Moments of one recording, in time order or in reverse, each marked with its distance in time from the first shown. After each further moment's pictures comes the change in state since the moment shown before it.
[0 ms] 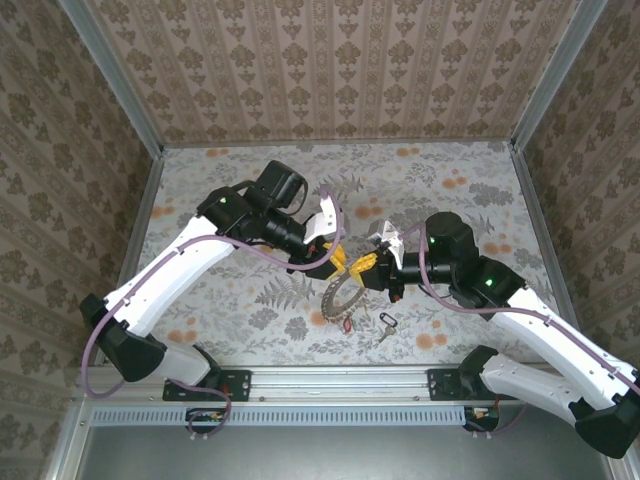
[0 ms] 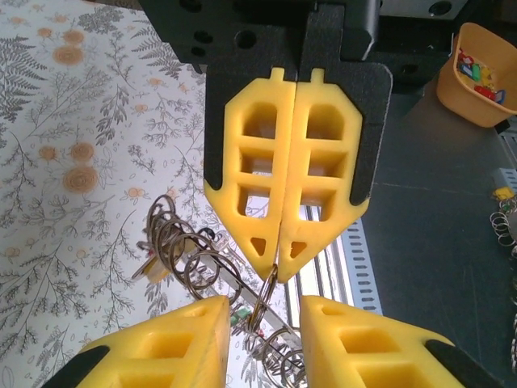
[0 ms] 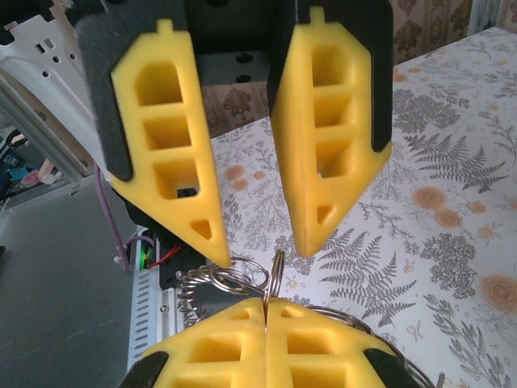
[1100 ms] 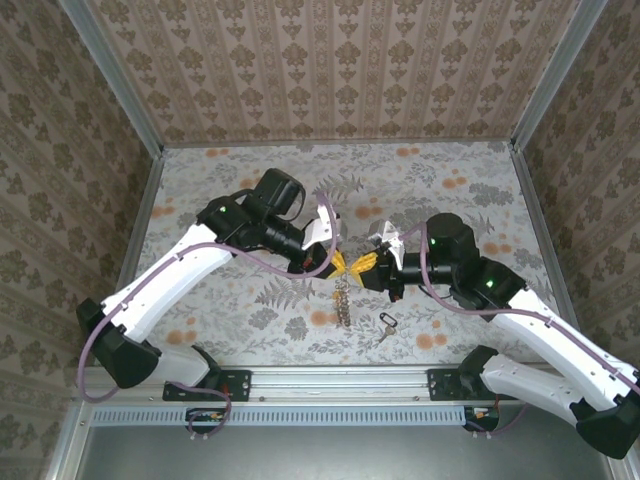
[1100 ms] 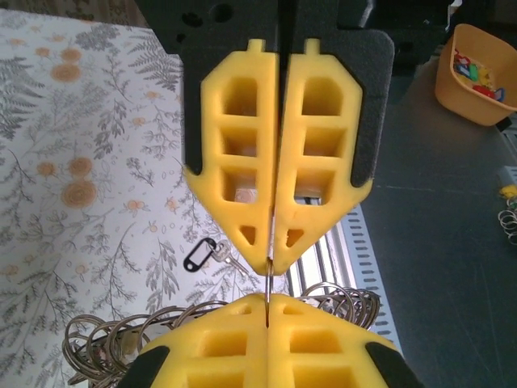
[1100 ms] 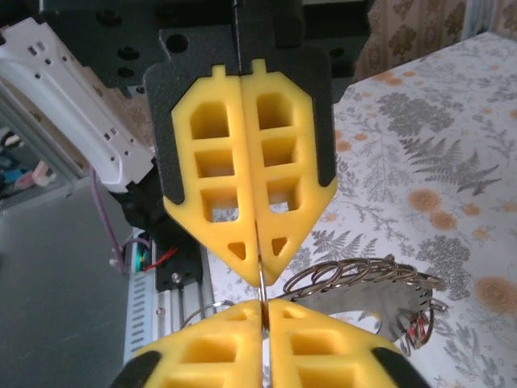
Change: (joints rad) left arm 0.005 -0.062 -0.128 0.122 0.023 0.009; right arm 0.003 -0.015 -0.007 0.011 0.051 0.017
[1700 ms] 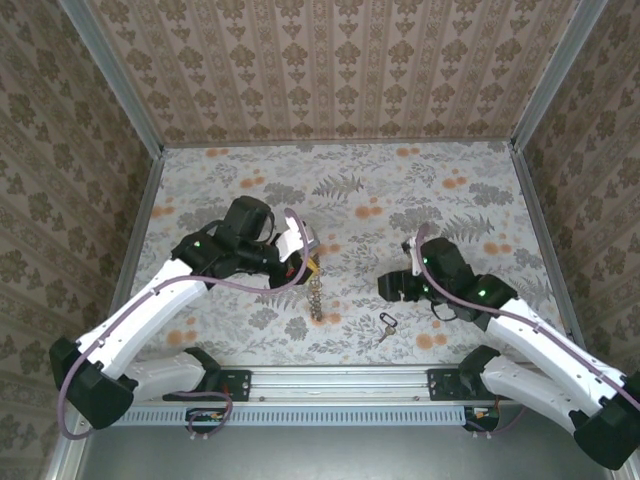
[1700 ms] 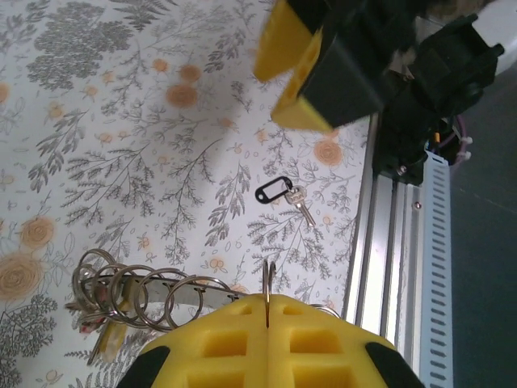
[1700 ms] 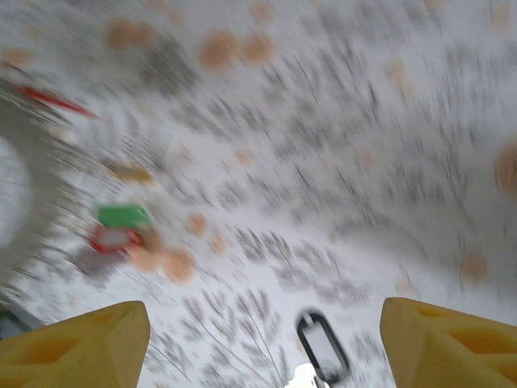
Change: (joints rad) left arm 0.094 -0.253 -0.356 0.204 -0.219 -0.264; right arm -0.066 -0.033 -0.257 -0.258 0.503 0.467
